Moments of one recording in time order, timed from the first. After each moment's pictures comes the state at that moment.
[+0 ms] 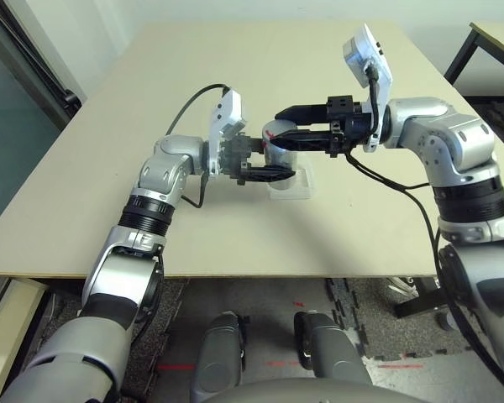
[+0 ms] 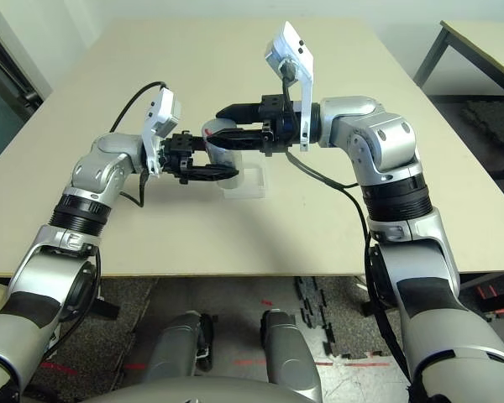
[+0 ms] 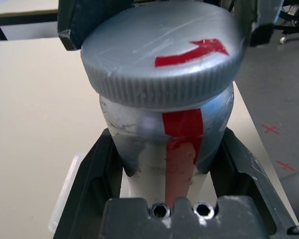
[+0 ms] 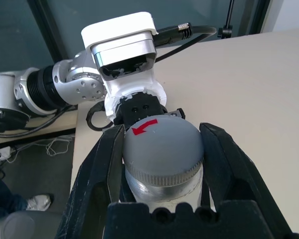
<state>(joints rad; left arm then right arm) -0.86 0.38 -0.15 0.44 -0.31 0.26 -1.33 -0.96 -0.46 0.10 0.09 0.52 0.77 1.10</state>
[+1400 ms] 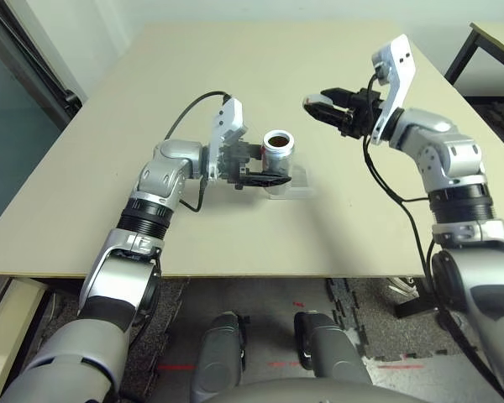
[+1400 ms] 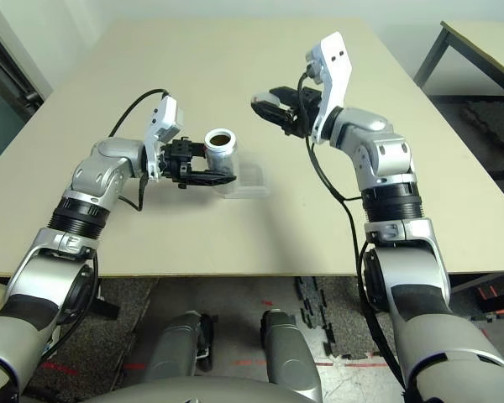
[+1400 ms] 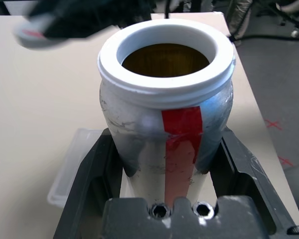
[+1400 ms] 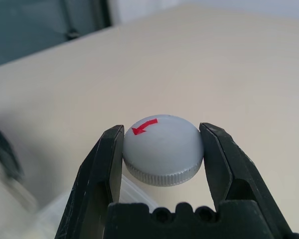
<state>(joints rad) -0.84 0.40 -0.16 0.44 -0.29 0.28 -1.29 -0.82 -0.40 -0.05 0.40 0.34 0.43 0.70</state>
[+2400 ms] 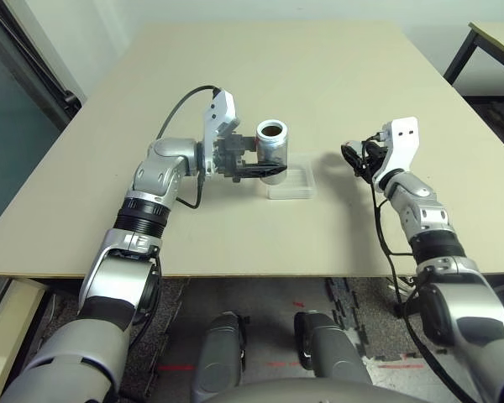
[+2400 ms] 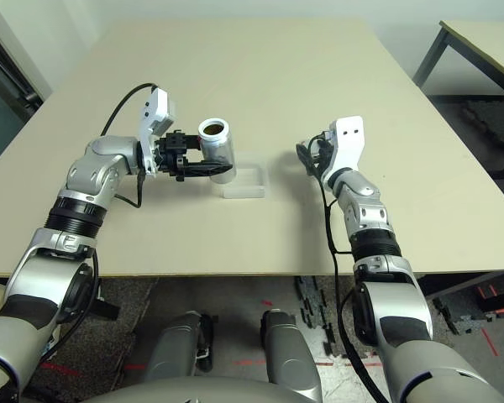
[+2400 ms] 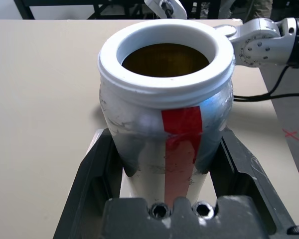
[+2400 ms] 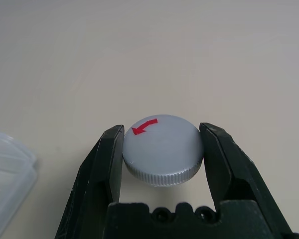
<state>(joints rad) -0.84 0.39 -0.12 0.45 -0.29 0.28 -1.24 -0.68 -0.29 -0.14 0.75 0.20 0.03 0.34</state>
